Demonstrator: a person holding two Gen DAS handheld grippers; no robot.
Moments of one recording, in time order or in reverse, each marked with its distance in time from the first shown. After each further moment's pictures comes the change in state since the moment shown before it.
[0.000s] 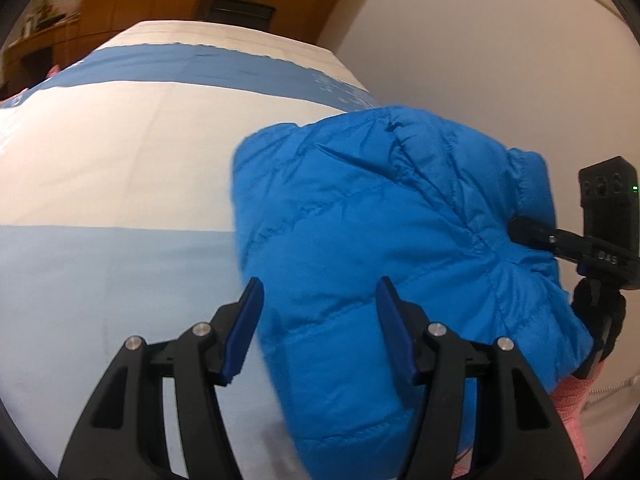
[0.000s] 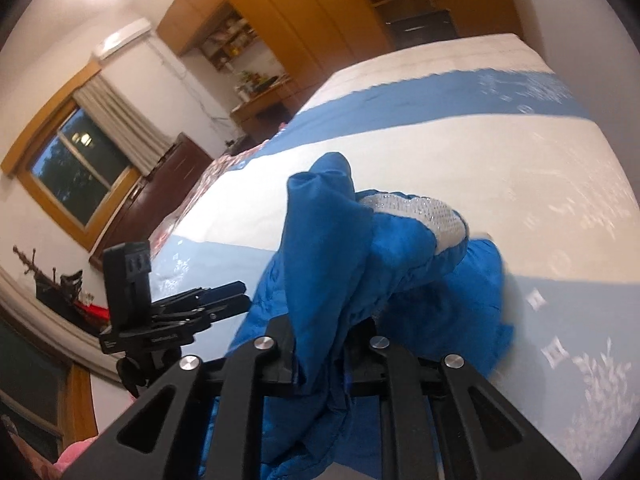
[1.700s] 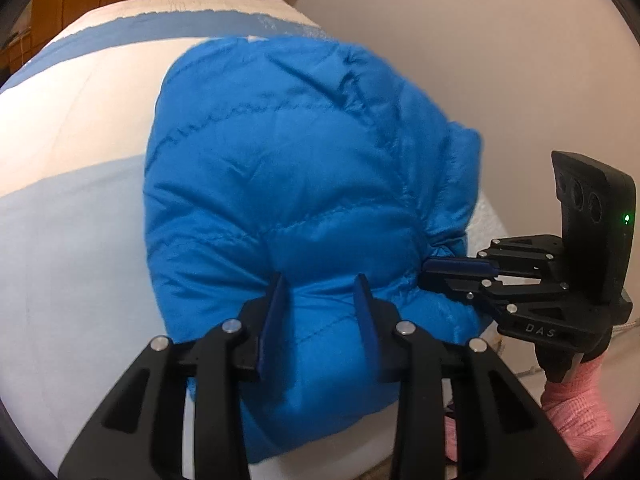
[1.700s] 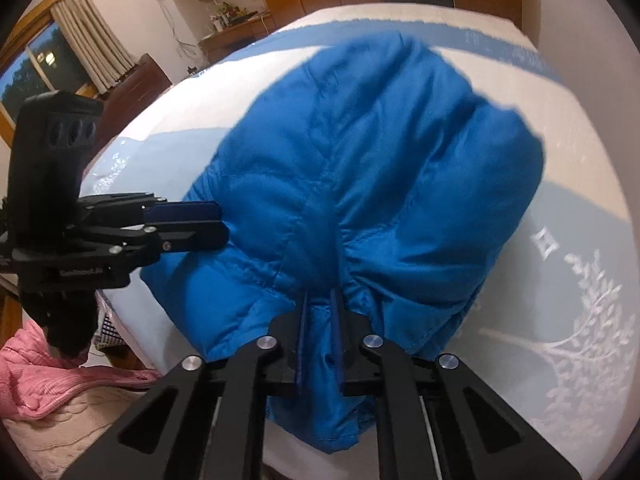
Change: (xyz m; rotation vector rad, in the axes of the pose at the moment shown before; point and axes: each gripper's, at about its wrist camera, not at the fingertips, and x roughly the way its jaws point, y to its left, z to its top) left arm 0.066 -0.050 -0.051 0.116 0.159 -0.025; right arm 0.058 0.016 -0.104 -0.146 0.193 -0.209
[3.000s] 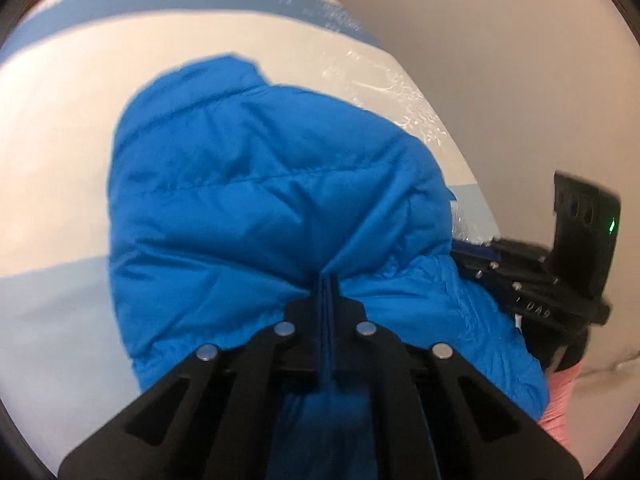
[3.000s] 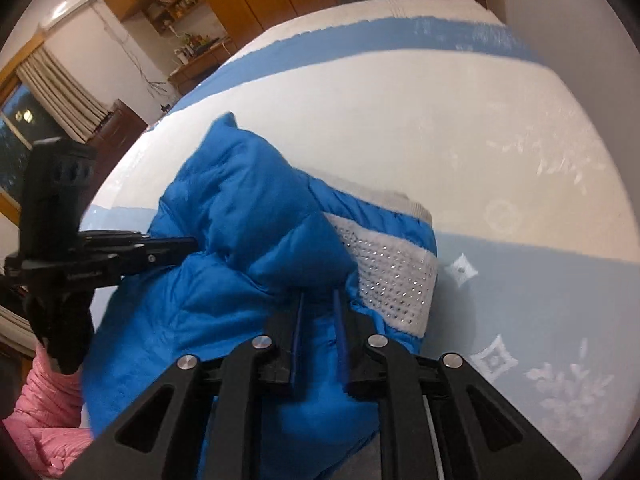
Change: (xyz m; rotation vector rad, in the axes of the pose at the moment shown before) left arm 0.064 0.054 0.120 -0.117 0.141 -0.100; right arm 0.032 -0.109 0.089 0.158 -0.036 0.029
